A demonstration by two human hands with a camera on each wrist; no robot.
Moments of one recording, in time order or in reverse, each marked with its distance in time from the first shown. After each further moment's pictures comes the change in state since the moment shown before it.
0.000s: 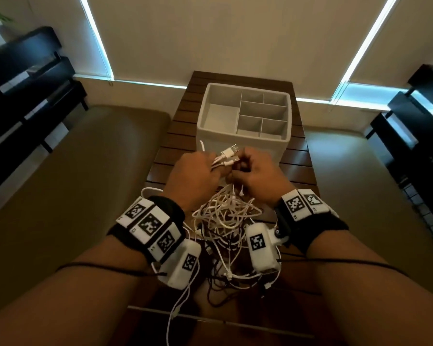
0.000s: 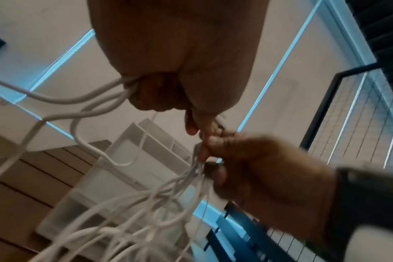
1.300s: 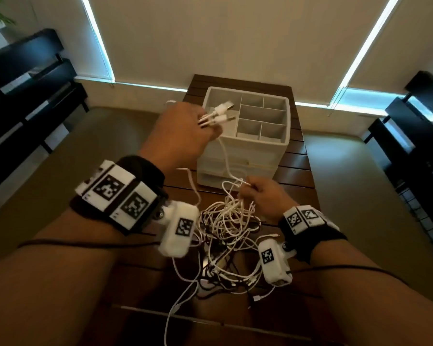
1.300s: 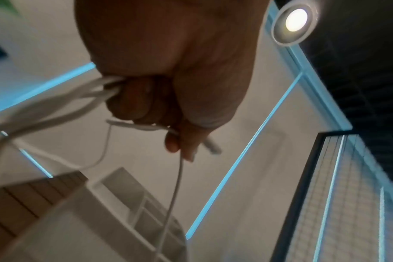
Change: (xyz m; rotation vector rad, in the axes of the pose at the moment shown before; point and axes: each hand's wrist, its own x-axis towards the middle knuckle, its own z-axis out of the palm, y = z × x) left_hand 0.026 0.015 -0.068 -0.081 0.114 0.059; right_hand -0.009 0.044 -0.008 -0.298 -0.061 0.154
